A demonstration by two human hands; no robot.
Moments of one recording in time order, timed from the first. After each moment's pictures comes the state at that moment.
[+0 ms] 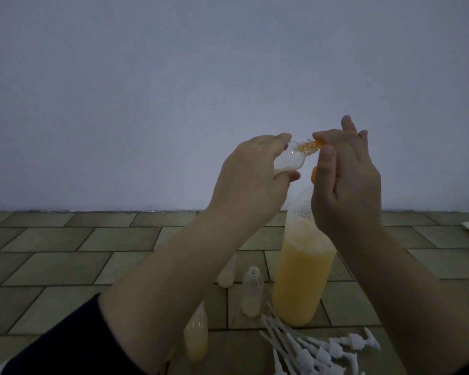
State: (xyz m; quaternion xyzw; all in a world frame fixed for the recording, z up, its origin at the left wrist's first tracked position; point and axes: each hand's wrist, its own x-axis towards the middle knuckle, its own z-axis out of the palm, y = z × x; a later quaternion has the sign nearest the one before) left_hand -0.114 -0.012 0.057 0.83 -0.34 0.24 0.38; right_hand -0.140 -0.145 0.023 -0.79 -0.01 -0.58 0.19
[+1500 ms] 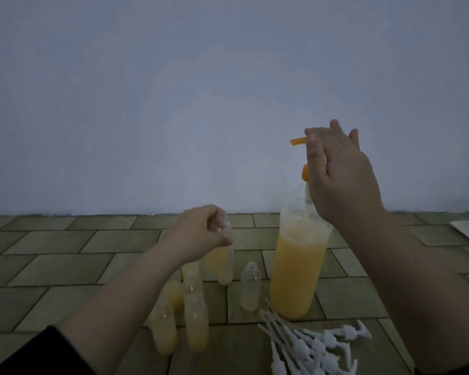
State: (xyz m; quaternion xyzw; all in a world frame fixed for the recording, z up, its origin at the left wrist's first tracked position) left_hand -0.071 0.060 -0.025 0.89 -0.26 -0.03 0.36; right_hand -0.162 -0.142 0.044 -0.87 0.03 -0.46 0.19
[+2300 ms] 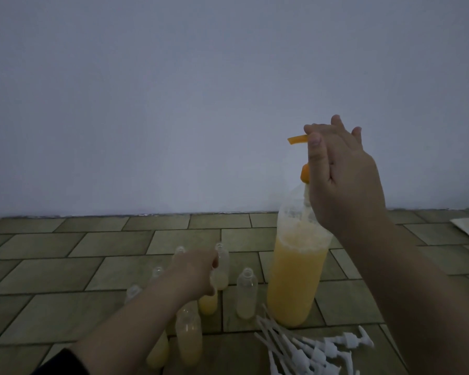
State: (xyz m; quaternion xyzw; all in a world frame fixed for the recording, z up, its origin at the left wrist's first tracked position) left_hand -0.058 0.048 -0.093 0.96 -0.26 -0.08 0.09; right_hand -0.157 -0.141 0.041 -0.84 0.03 -0.49 0.21
